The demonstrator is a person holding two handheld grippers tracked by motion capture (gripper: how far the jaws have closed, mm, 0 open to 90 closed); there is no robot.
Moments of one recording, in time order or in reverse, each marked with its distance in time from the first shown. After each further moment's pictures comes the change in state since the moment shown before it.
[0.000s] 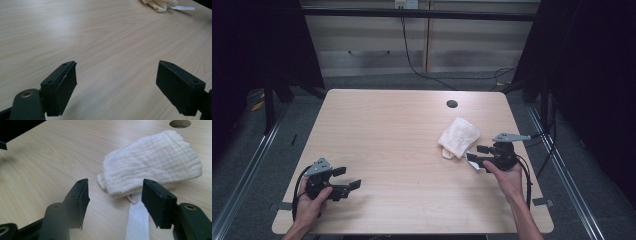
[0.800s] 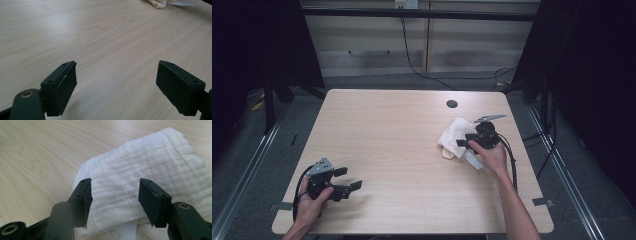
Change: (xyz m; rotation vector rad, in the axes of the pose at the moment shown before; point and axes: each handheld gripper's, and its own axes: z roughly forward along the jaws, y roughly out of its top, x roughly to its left) left arm -0.001 0.000 0.004 0.024 -0.013 0.024; right arm -0.033 0.037 0.069 0.164 -0.011 0.010
